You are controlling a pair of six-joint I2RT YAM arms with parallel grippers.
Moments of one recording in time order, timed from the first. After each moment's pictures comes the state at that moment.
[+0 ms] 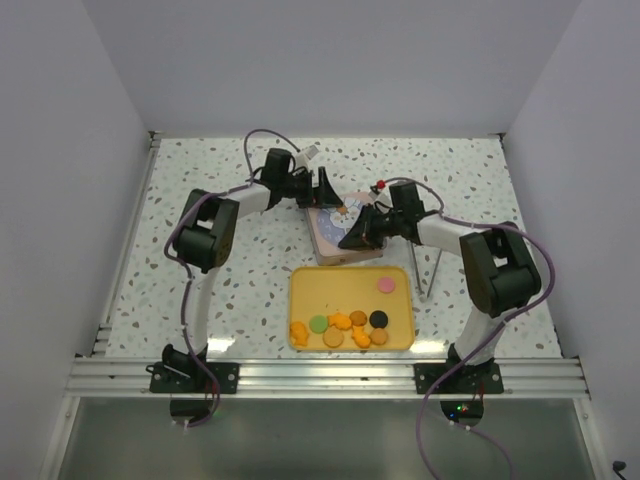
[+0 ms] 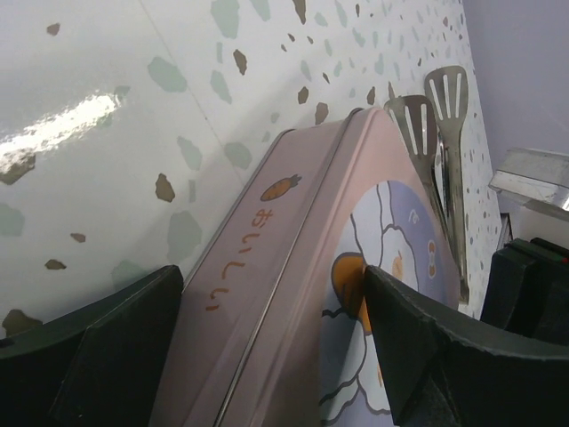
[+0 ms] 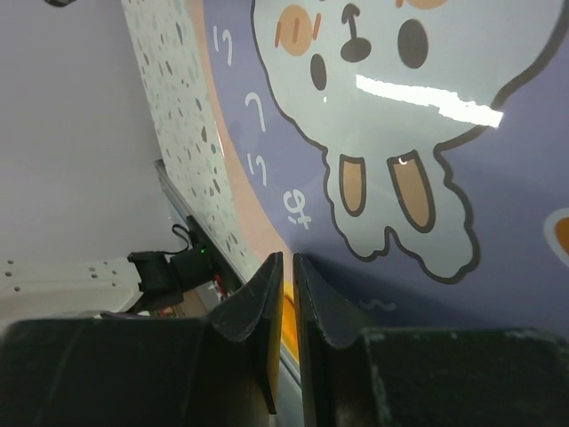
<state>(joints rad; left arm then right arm) -0.36 2.31 1.60 0.08 0.75 -0.50 0.34 1.79 0.99 -0.04 -0.75 0.77</state>
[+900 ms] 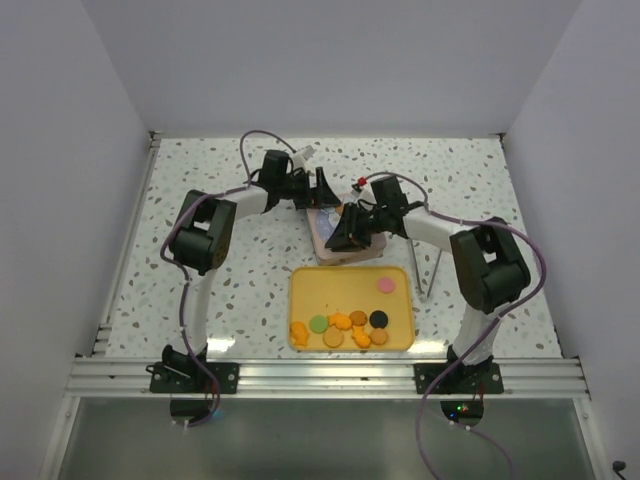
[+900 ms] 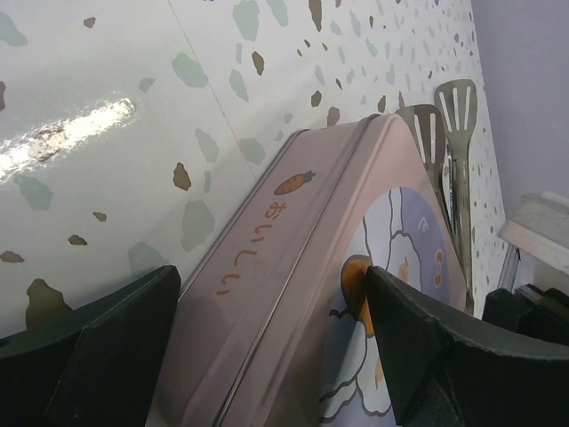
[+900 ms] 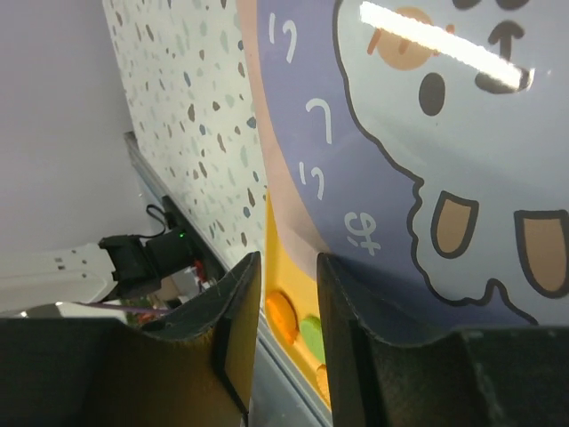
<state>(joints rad) -0.35 2.27 1.53 0.13 0.70 -0.52 0.43 1.85 1.10 -0.14 -0.73 0.70</state>
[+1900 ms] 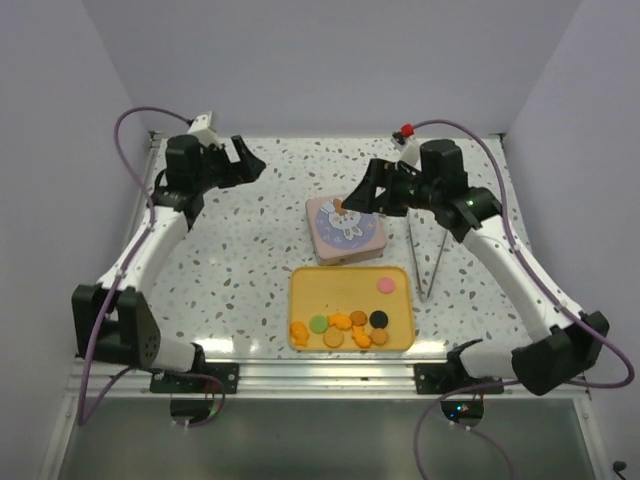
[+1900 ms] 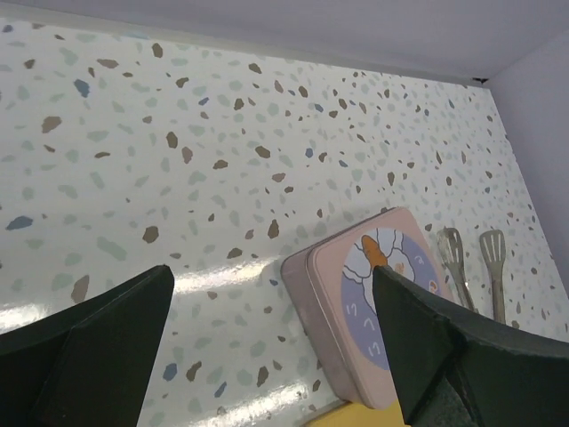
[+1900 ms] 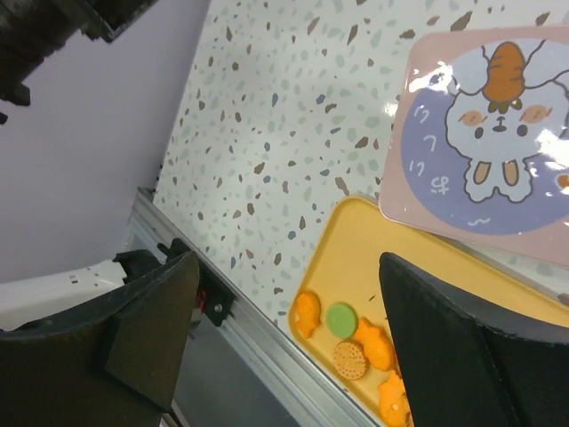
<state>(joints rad) -0.11 1.51 1.22 -0.09 0.32 -0.40 0.43 1.36 1.35 -0.57 -0.47 0.56</state>
